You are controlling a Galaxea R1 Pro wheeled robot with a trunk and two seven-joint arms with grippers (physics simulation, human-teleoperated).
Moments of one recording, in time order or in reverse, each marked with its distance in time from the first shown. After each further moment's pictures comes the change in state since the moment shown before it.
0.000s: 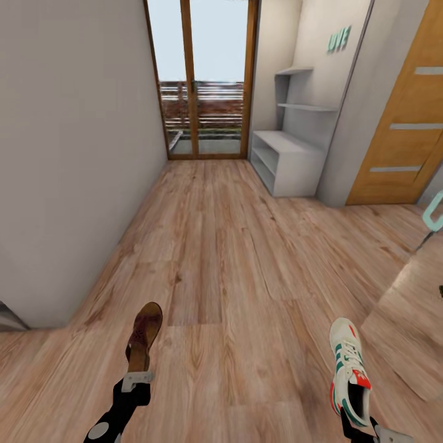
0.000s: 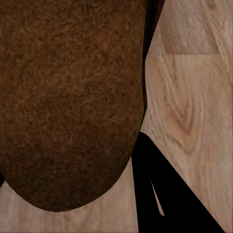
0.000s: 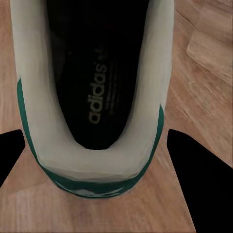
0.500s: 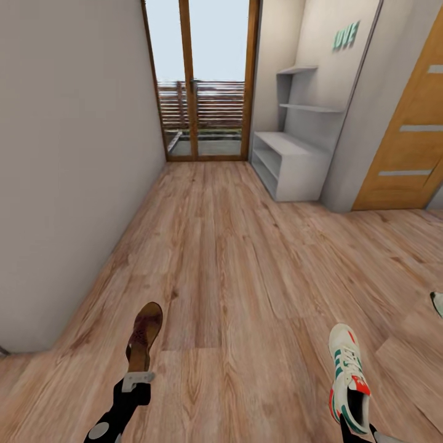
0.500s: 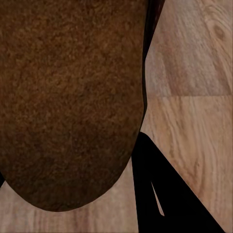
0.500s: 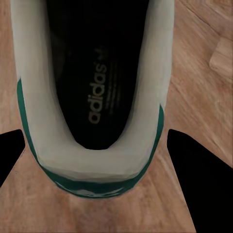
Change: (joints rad) left arm 0.000 -0.001 -0.001 0.000 0.000 -0.001 0.000; right arm 0.000 0.000 0.000 0.040 -0.002 0.000 -0.002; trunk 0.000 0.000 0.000
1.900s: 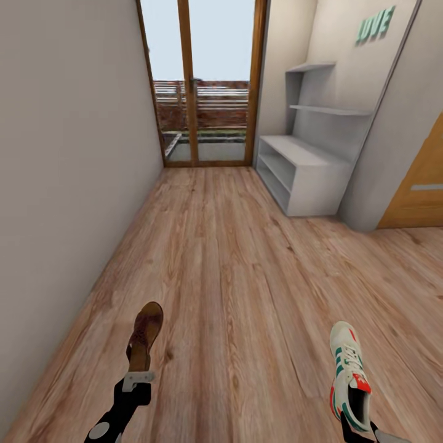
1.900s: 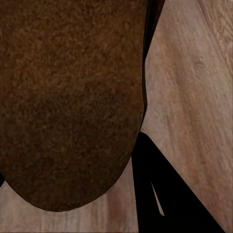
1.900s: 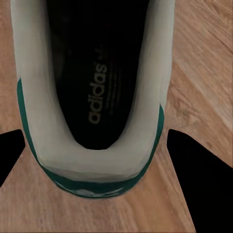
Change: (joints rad) left arm 0.000 -0.002 -0.001 -0.001 0.000 -0.002 -0.001; right arm 0.000 -0.002 -0.001 -0.008 -0.001 -0.014 0.002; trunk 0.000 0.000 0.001
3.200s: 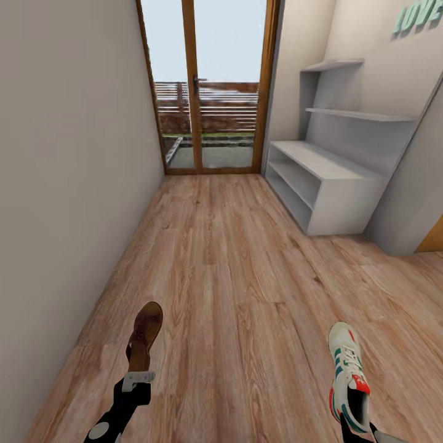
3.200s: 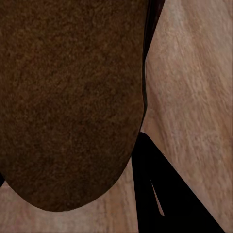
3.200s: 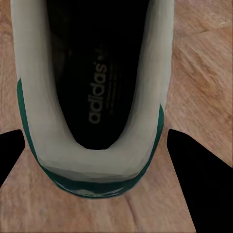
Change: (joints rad) left arm 0.000 0.001 0.002 0.000 0.000 0.000 0.000; right arm 0.000 0.000 0.001 0.007 0.003 0.001 0.002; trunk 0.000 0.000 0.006
